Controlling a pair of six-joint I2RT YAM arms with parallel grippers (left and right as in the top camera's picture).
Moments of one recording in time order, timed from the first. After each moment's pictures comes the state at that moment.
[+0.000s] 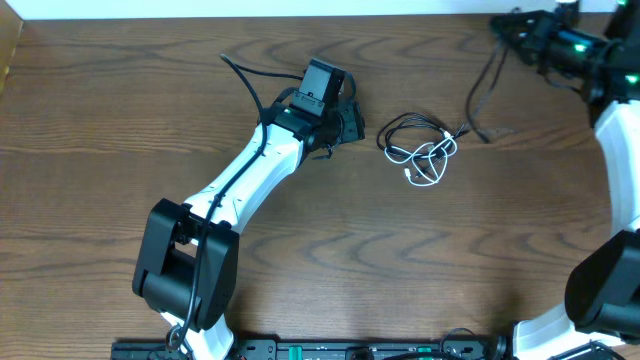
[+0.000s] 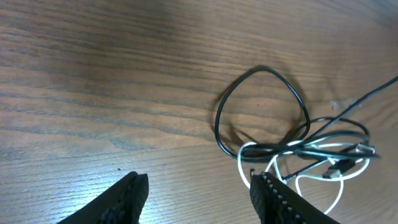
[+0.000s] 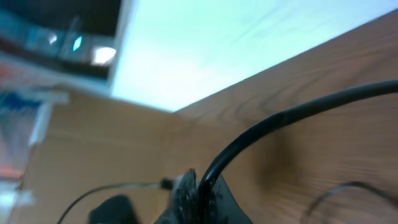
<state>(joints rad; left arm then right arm) -0.46 1.86 1.39 -0.48 0.19 -0.60 -0.23 1.75 1.54 -0.26 -0.98 0.74</state>
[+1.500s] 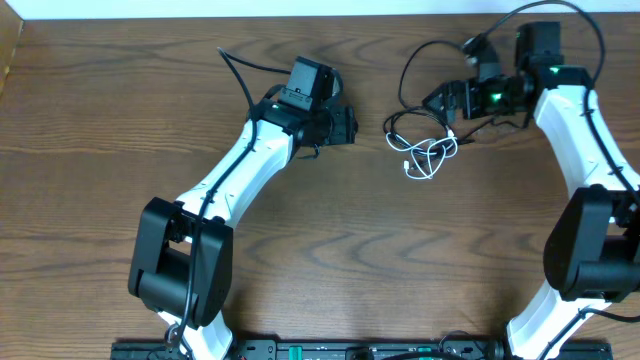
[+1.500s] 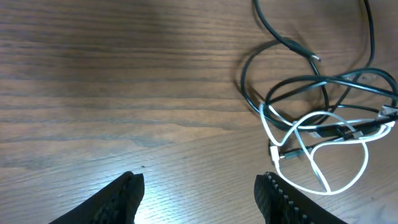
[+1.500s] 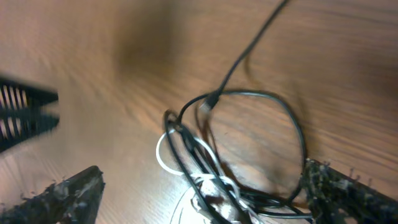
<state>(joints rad) -0.41 1.86 1.39 -0.53 0.26 -0.43 -0.01 1.92 1.54 -0.75 -0.62 -0.19</state>
